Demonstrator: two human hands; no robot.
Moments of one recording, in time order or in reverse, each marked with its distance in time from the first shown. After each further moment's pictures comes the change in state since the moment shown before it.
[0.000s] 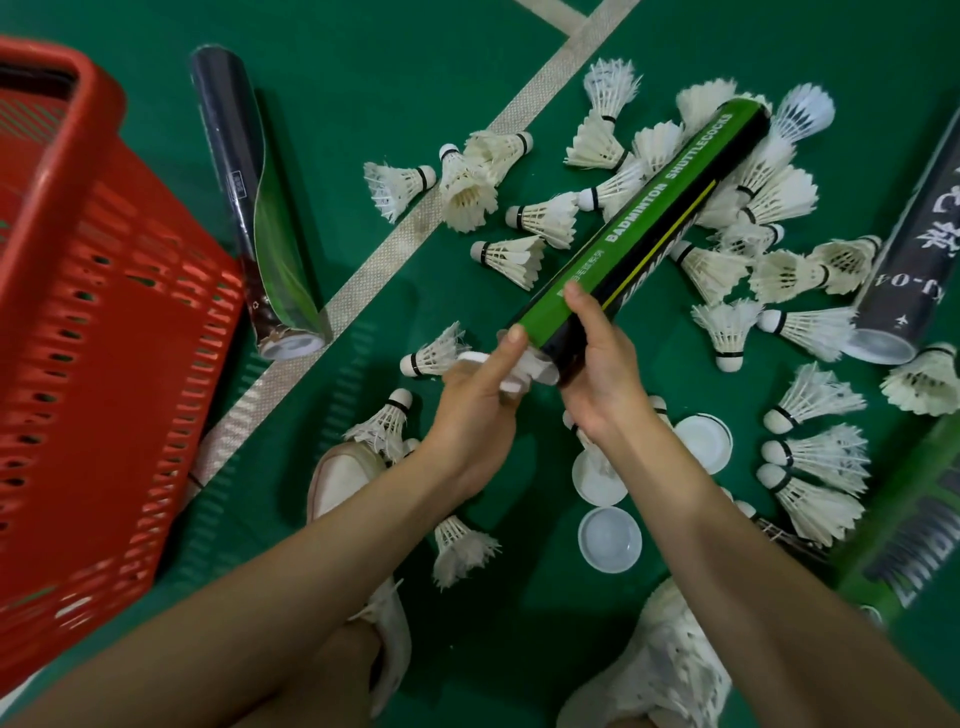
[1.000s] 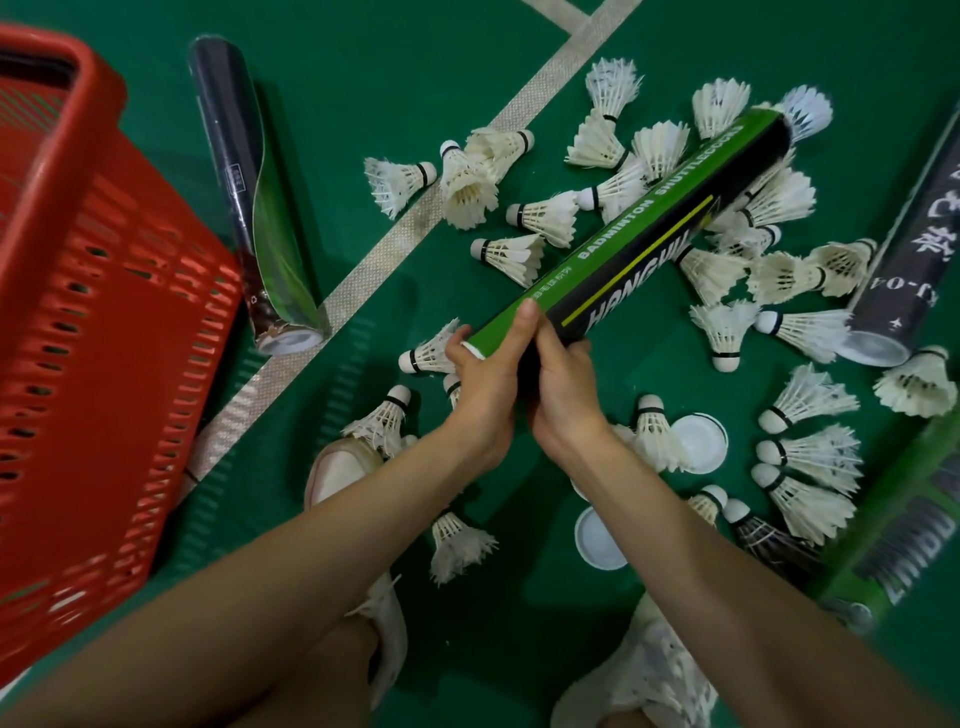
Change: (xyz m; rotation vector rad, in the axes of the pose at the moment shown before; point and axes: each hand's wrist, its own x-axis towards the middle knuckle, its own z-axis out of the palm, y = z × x) left_hand 0.029 -0.012 0.008 0.035 0.216 -0.042; right_hand -0.014 0.028 0.020 -0.118 0.083 -0.032
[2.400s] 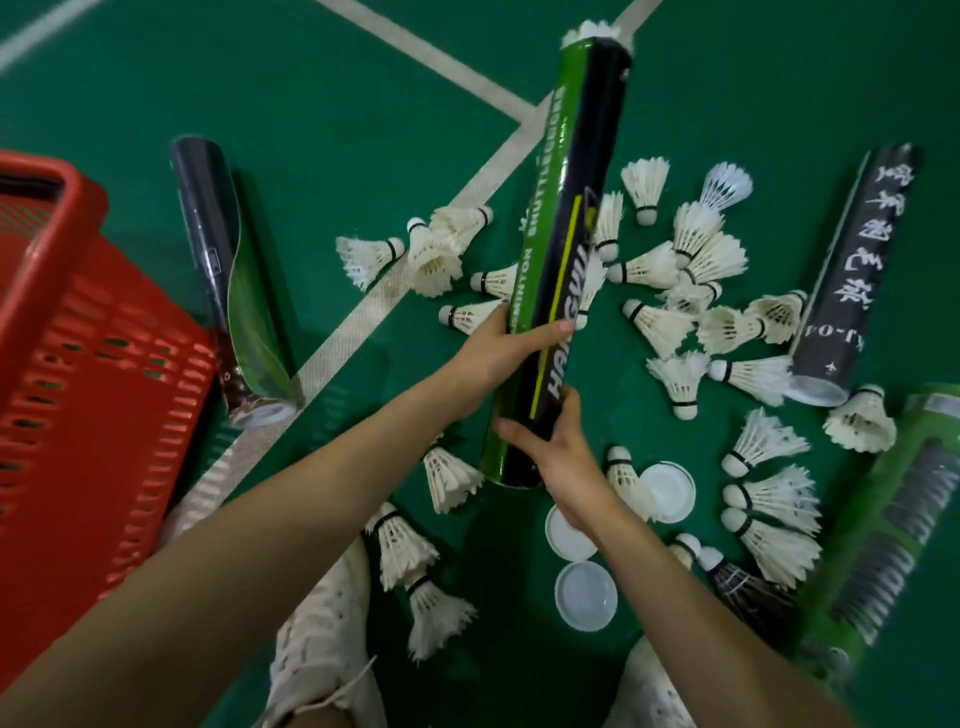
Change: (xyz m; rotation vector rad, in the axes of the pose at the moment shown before) left_hand 0.038 0.066 0.048 0.667 -0.321 0.117; right_hand 0.014 -0.002 -0.053 -0.371 -0.198 -0.166
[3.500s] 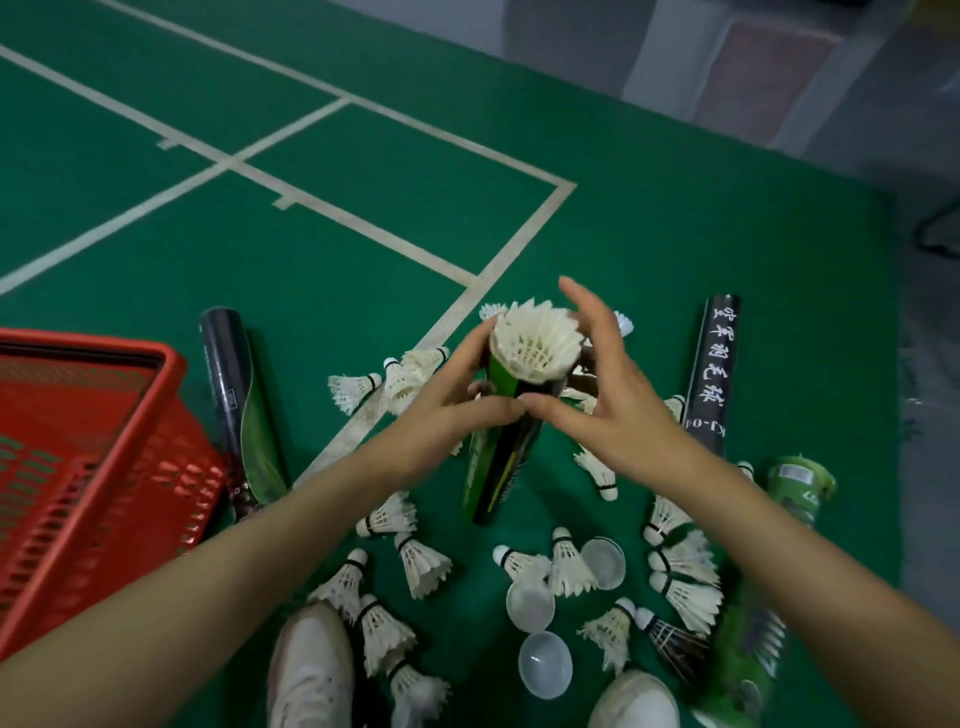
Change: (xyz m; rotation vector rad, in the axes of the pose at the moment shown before) left_hand -0.133 0.112 0.002 0.025 -0.252 0.537; right_hand -0.112 -0.214 -0.031 -0.732 -0.033 -0.733
